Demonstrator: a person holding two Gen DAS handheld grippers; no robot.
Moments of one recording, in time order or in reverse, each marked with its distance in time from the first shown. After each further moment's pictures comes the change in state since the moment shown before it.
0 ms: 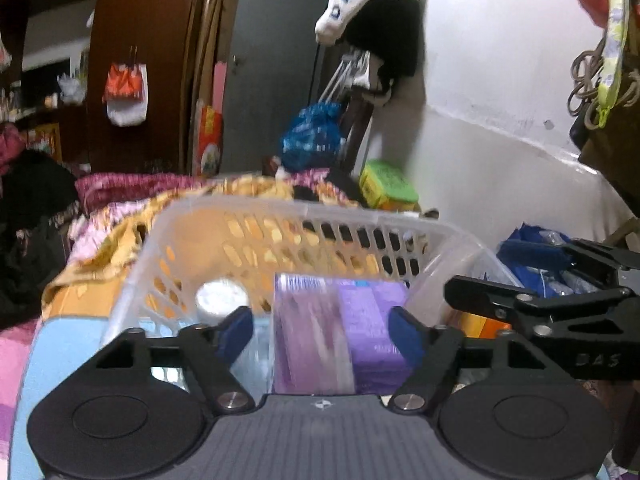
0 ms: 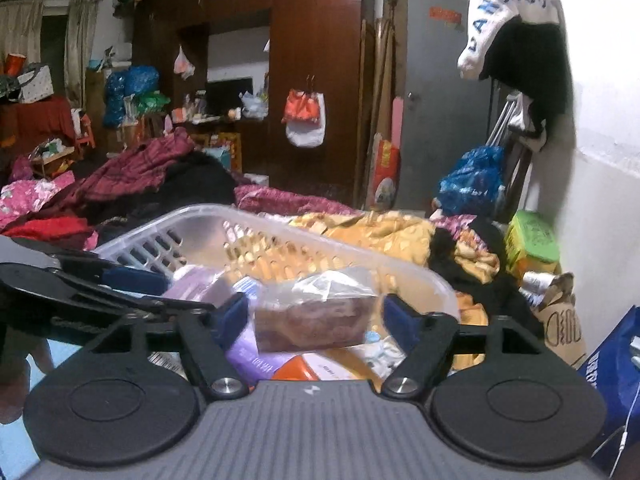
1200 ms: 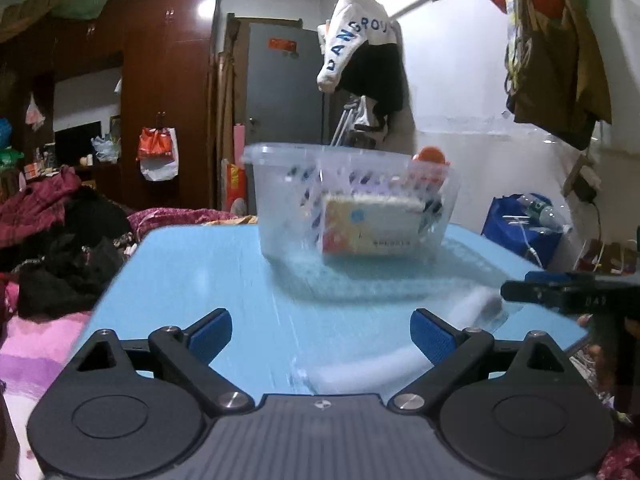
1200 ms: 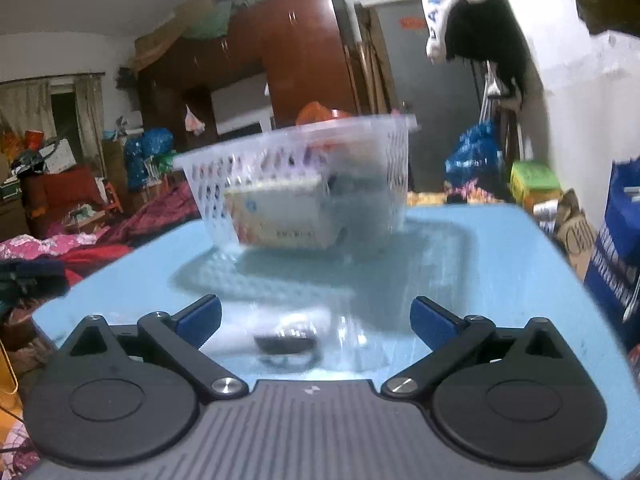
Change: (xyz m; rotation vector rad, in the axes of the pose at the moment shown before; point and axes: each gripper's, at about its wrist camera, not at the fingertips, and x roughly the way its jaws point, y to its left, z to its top) left arm -0.163 -0.003 -0.203 0.088 -0.191 0.084; right arm -0.100 0.008 -0.177 0.204 -0.122 0.107
